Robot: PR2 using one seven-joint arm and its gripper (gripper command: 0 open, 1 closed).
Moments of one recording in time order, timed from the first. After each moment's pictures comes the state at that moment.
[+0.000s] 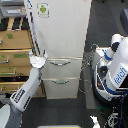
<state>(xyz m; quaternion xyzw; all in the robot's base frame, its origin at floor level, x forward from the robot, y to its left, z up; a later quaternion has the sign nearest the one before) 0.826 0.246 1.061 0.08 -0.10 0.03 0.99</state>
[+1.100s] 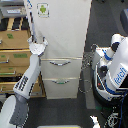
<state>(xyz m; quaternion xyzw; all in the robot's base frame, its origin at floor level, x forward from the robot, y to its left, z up) 0.886 0.248 1.109 0.02 -0.11 0.02 0.99</state>
